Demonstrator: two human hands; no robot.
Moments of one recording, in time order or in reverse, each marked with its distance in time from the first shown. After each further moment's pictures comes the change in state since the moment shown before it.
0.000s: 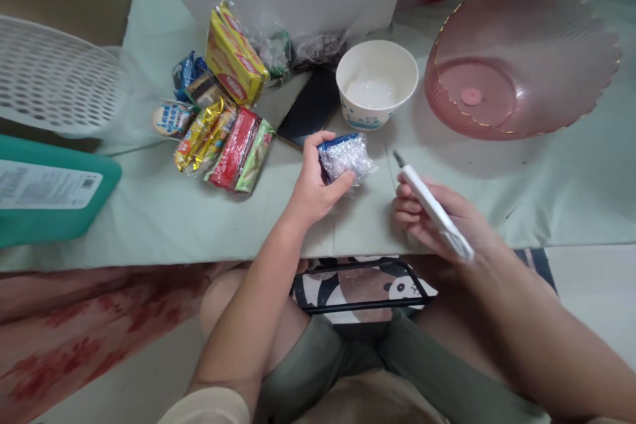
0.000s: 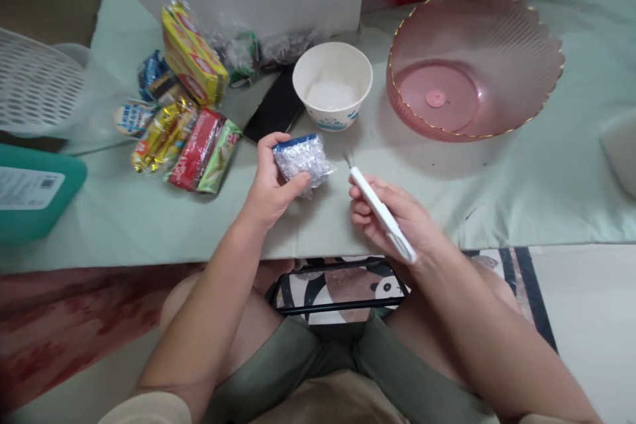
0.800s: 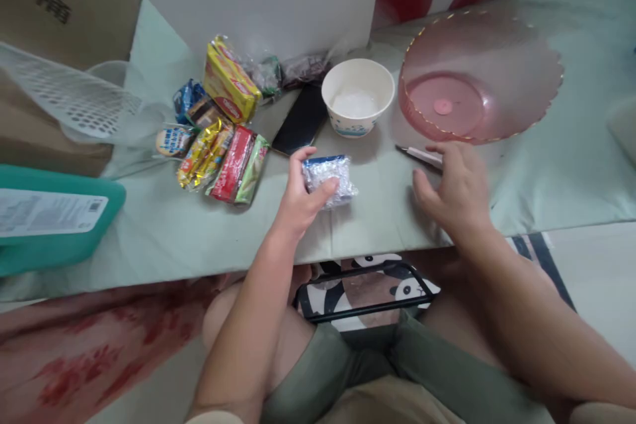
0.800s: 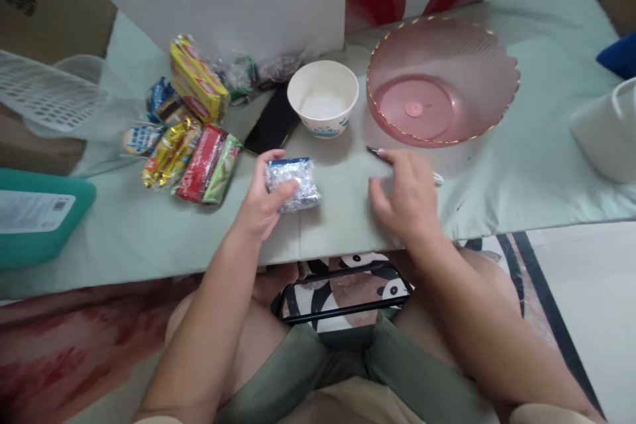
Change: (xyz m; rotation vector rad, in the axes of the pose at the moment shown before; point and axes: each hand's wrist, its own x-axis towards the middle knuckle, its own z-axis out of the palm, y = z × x) left_hand -0.011 0.021 -0.008 -0.305 0.034 -0.313; right_hand 0.015 0.012 -0.034 -1.492 0.567 -1.061
